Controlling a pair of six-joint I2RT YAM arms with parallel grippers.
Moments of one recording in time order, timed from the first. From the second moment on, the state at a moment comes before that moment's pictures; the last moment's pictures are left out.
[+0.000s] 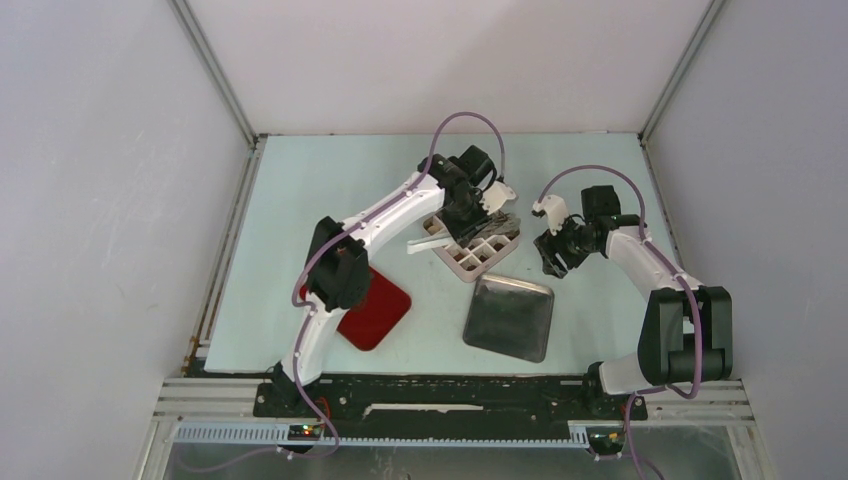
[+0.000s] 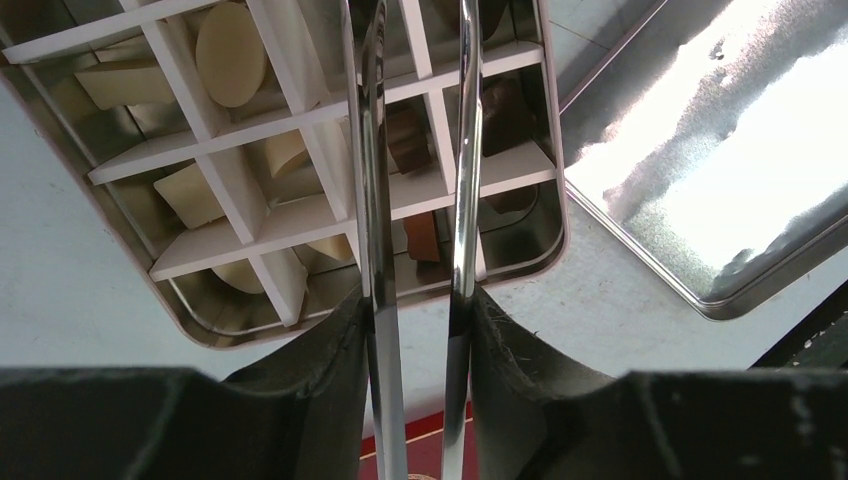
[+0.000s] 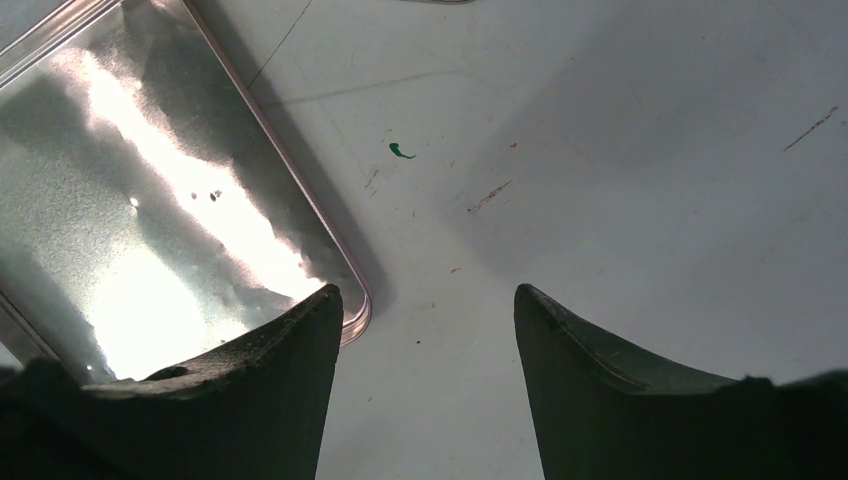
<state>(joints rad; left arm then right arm) -0.77 2.23 2.12 -1.11 0.17 0.33 0.05 1.45 0.93 -0.61 -0.42 -0.64</state>
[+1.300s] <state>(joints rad) -0.06 1.62 1.22 -0.75 -0.10 0.42 0.05 1.45 0.93 -0.62 -0.43 -0.64</state>
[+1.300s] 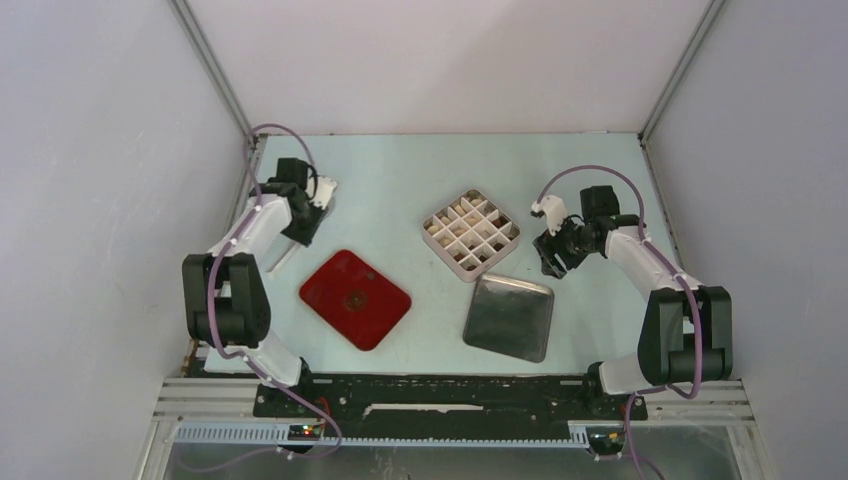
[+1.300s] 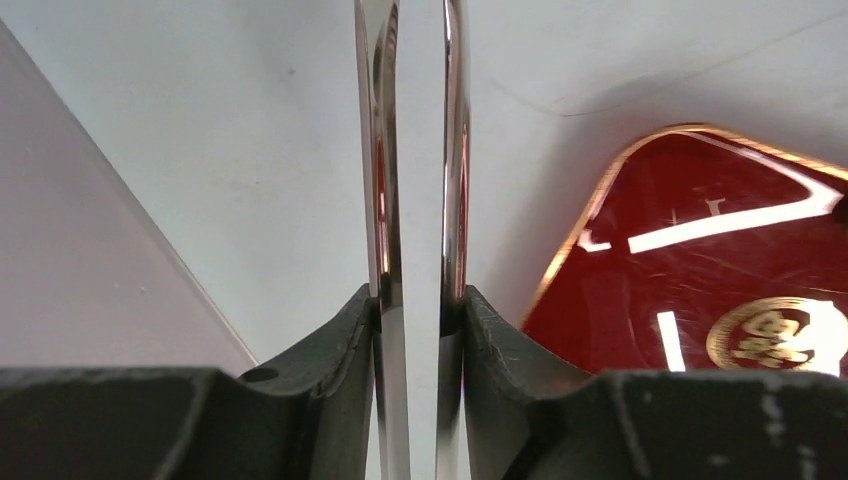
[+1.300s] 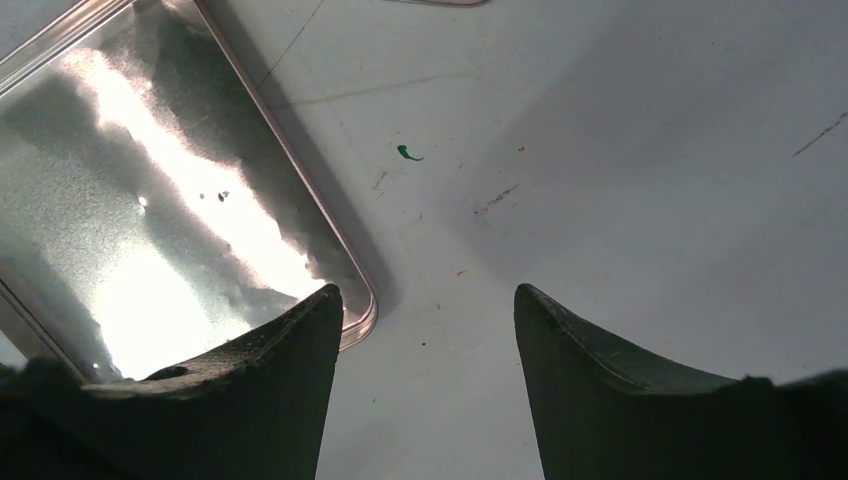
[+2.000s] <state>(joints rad) 0.06 1.76 1.19 -0.69 -0.04 0.50 0.08 1.46 0.93 -0.62 -0.44 -0.64</state>
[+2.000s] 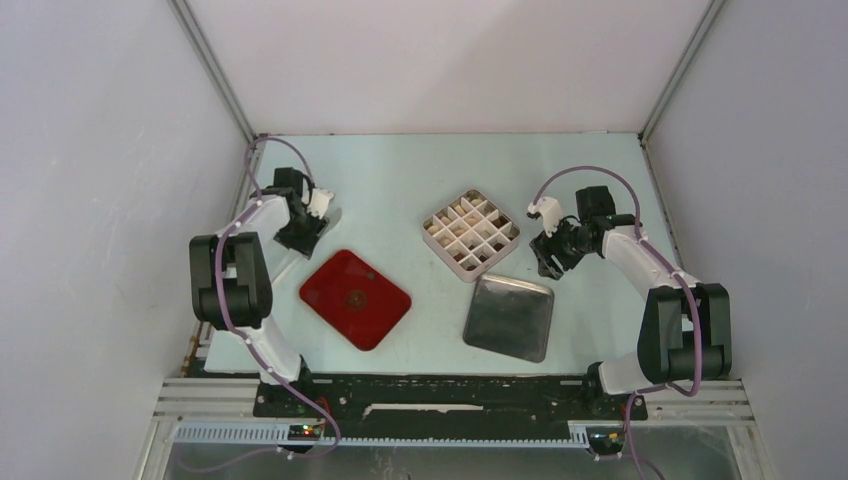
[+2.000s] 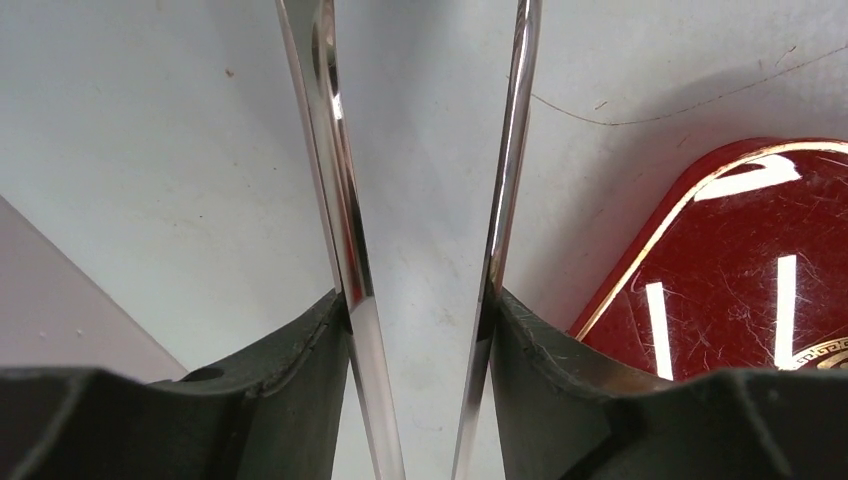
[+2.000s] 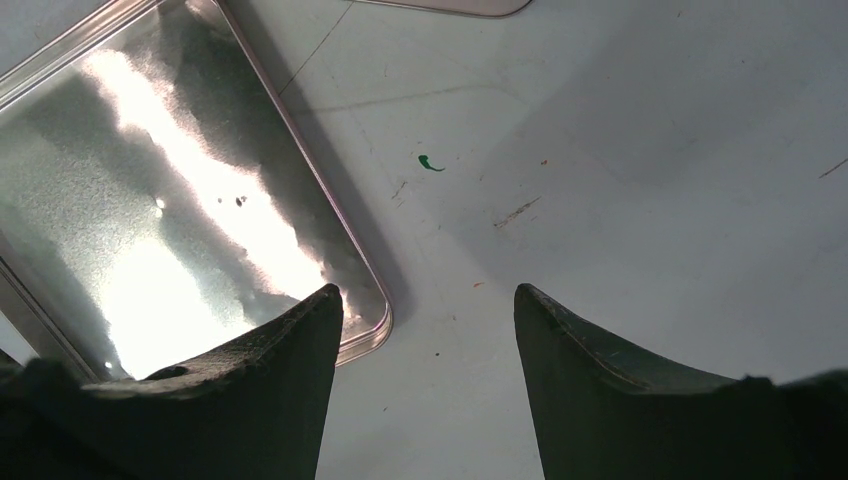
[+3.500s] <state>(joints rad) -1.22 1.69 1.07 -0.49 0.15 0.64 -0.11 1.39 0.94 -0.58 -0.52 -0.50</state>
